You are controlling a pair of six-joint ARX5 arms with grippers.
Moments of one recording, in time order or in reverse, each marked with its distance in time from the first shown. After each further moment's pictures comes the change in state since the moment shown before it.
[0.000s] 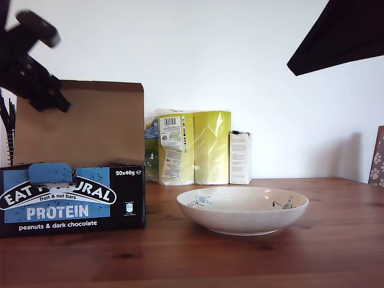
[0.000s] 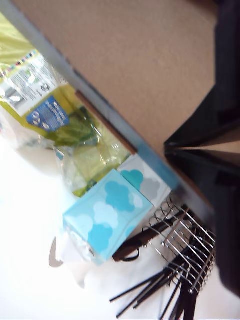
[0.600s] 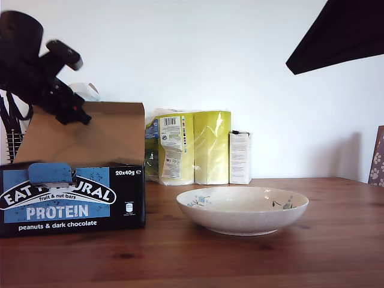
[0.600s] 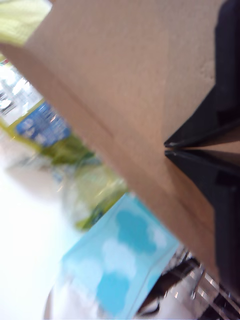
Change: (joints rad) left arm 0.005 0.254 0.288 -0.105 0.072 -0.019; right arm 0.000 0.000 0.000 0.026 0.017 0.001
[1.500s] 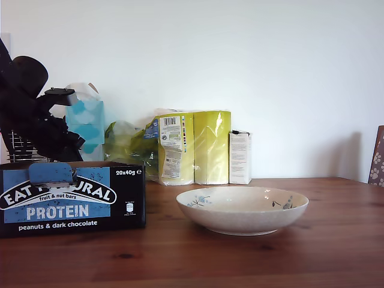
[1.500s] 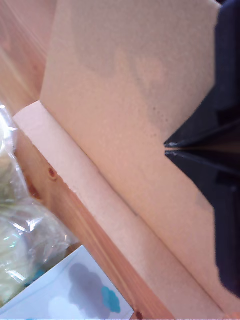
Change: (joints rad) left arm 0.057 0.134 0.145 -0.424 0.171 -0.137; right arm 0.000 -0.023 0.252 0.071 0.129 -0.006
